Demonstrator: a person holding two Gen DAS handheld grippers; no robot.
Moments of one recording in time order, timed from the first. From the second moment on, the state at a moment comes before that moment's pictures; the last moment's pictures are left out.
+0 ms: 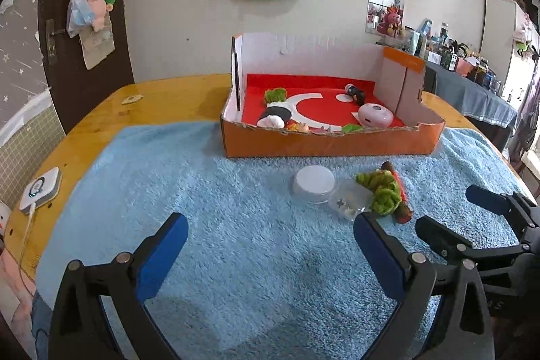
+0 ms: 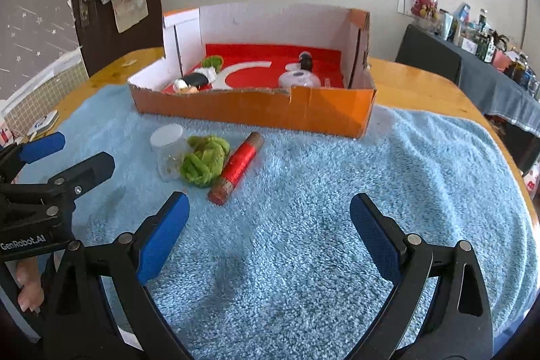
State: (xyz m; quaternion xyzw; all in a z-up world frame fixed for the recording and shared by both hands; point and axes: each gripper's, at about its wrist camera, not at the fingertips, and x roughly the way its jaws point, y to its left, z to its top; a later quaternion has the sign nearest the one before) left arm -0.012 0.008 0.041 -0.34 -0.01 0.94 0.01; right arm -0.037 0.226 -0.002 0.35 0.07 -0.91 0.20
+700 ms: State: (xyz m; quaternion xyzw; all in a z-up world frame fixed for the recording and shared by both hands) left arm -0.051 0.014 0.023 -0.39 -0.01 0.91 0.09; right arm -0.084 0.249 -0.005 0.40 0.12 -0.89 0.19
